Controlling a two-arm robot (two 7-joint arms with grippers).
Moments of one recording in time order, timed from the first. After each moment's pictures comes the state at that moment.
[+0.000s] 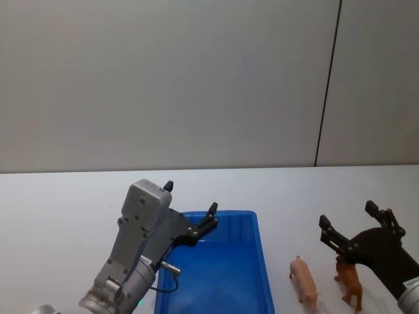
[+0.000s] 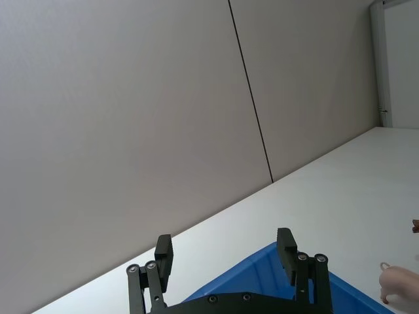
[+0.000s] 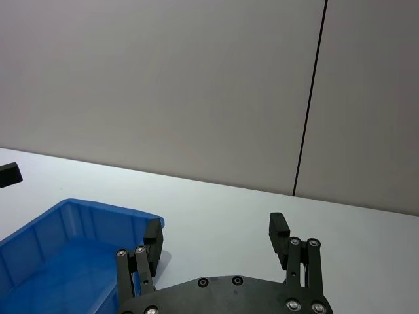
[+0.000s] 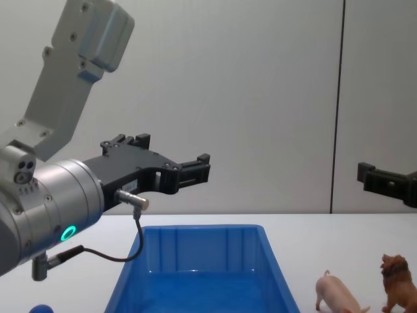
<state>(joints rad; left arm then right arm) -0.24 0.38 0.45 -1.63 -0.20 0.01 -0.01 -0.01 0.34 -0.23 -1.77 0.29 0.03 0.07</state>
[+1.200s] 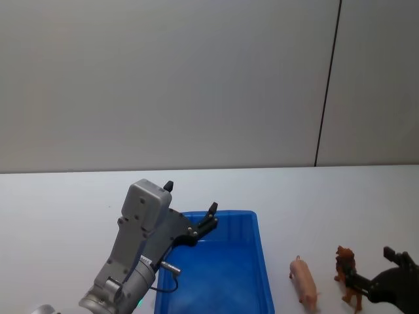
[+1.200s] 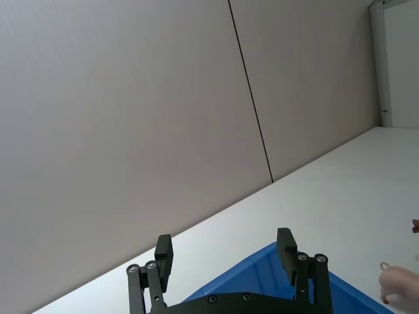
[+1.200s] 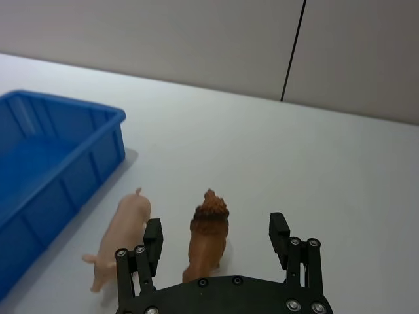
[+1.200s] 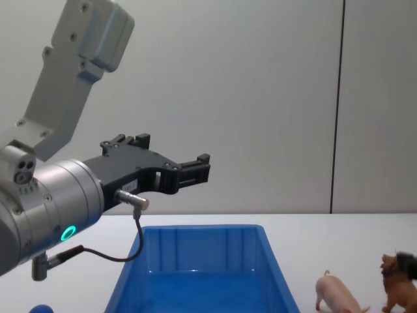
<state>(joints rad) -0.24 0.38 0.45 -1.63 -0.20 0.01 -0.01 -0.03 0.42 -0.18 -1.69 0.32 0.22 0.15</state>
